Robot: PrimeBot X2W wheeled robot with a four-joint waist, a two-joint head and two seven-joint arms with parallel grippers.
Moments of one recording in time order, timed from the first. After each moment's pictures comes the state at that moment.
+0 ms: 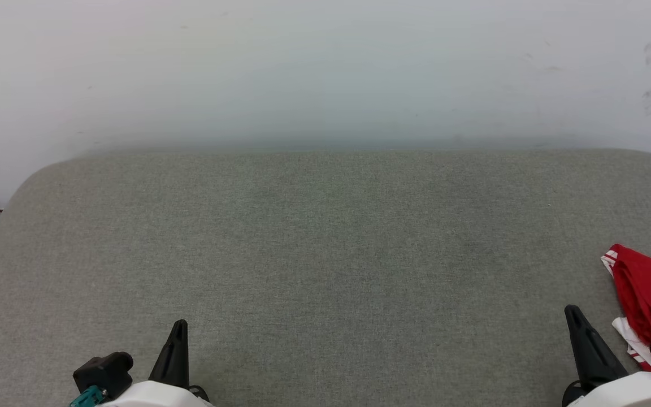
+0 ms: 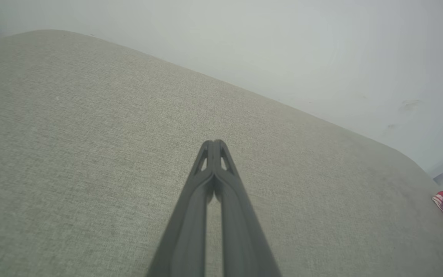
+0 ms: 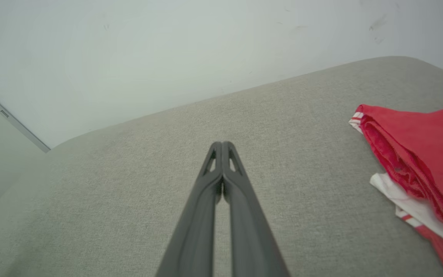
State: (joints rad) left arm 0.05 0.09 -0.04 0.23 -0.46 -0.06 -0.18; right arm 0.16 -0.07 -0.10 -0.08 0.40 0.13 0.08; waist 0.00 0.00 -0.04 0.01
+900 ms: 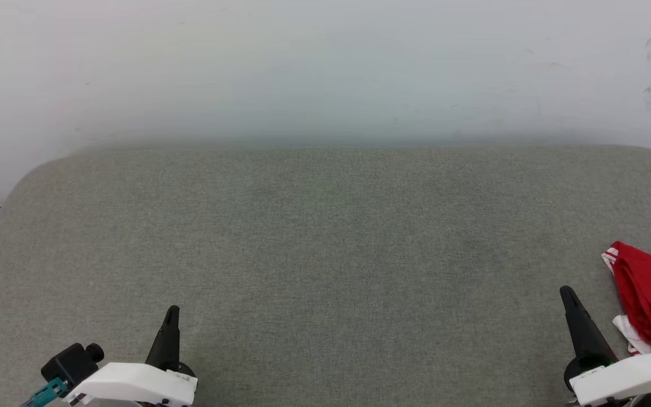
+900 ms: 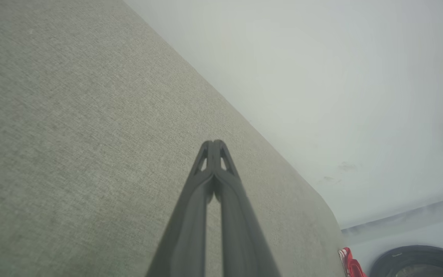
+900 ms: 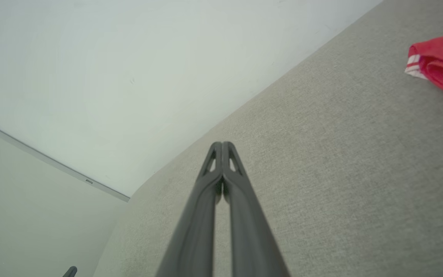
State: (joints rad) left arm -0.01 0.07 0.02 0.24 -0.88 -0.09 -0.07; right arm 0.06 -0.06 -0.11 0.04 0.84 0.13 0.09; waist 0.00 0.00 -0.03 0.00
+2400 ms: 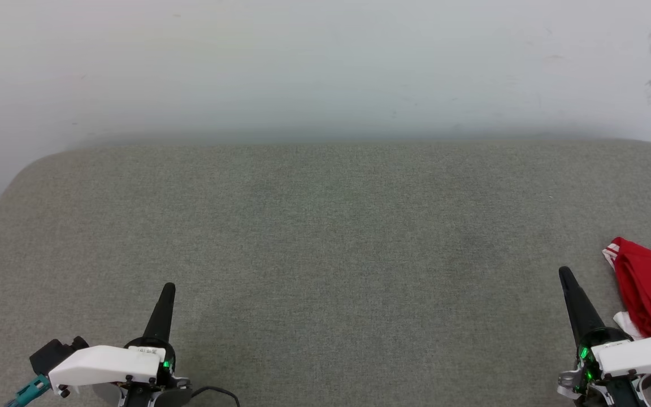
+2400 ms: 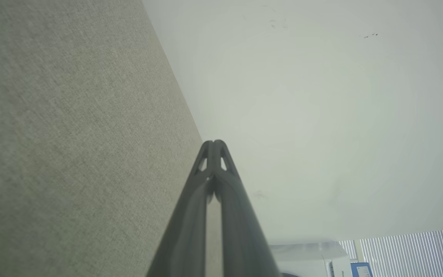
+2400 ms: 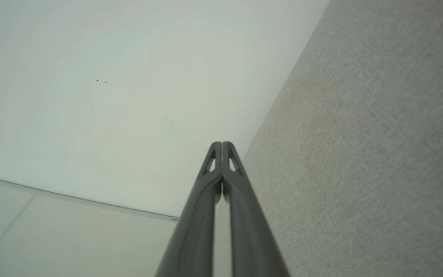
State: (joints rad) left arm -0.07 0.06 0.08 0.24 -1.34 -0.11 0.04; right arm -0.04 -0.06 -0.11 0.17 1.33 0.13 0.11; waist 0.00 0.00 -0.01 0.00
